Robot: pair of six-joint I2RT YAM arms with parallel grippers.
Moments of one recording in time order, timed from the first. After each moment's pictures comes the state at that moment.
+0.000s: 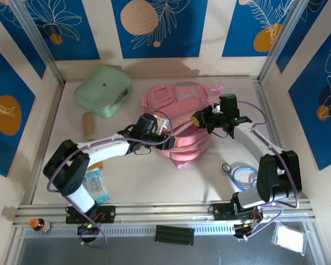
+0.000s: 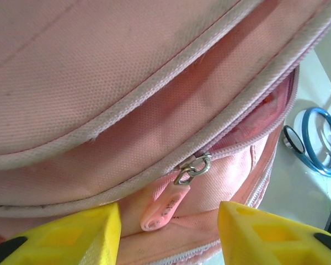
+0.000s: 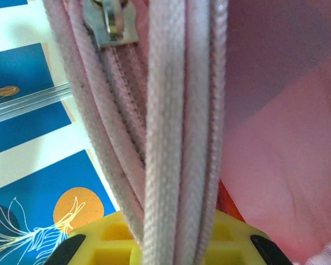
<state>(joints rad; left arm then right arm) -0.73 1.64 0.97 -0.05 0.33 -0.44 0.19 1.44 0.96 -0.25 -0.64 1.28</state>
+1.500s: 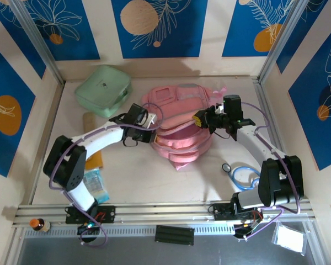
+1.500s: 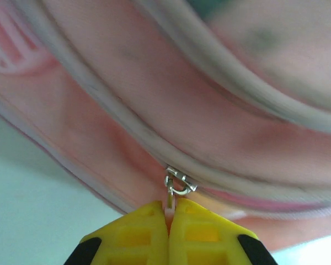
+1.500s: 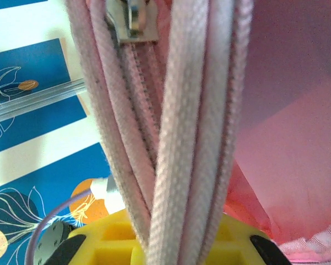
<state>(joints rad) -0.54 1.70 1.15 -0.49 0.24 -0.21 0.15 1.39 0.92 -0.21 -0.69 1.30</state>
